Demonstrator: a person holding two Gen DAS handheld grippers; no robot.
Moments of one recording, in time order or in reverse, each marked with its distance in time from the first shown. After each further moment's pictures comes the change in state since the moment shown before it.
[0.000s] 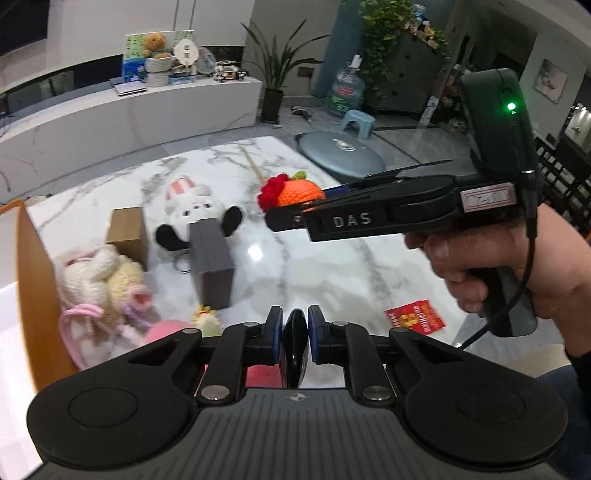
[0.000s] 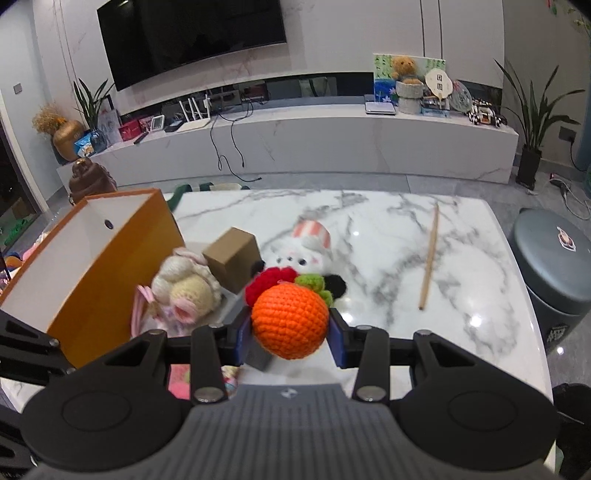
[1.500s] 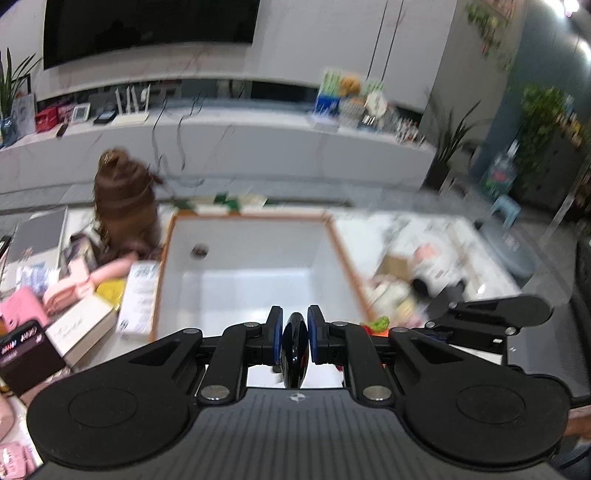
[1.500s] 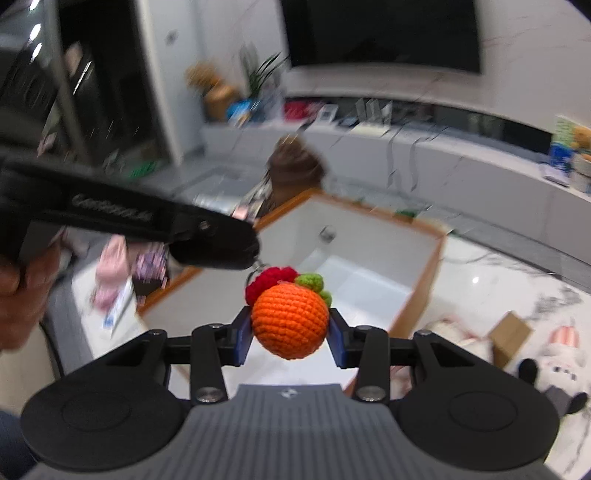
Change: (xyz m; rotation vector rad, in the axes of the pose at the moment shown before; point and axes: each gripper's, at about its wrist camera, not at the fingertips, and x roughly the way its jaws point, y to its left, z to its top) left arm -0.155 0.178 -0.033 -0.334 -0.132 0.387; right arm 0.044 0.251 0.020 -0.384 0.051 0.391
